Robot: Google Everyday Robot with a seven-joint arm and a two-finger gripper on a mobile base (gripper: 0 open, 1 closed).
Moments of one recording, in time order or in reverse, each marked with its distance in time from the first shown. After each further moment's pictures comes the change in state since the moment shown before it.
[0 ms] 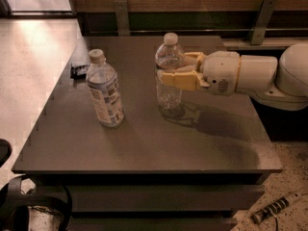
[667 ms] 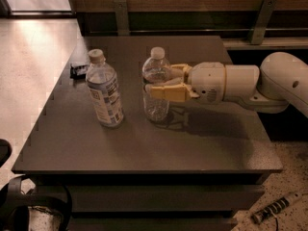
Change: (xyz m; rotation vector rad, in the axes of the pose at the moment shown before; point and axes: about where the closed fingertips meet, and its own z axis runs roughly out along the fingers) arm 0.017 0.033 0.024 -0.172 -0.033 0.023
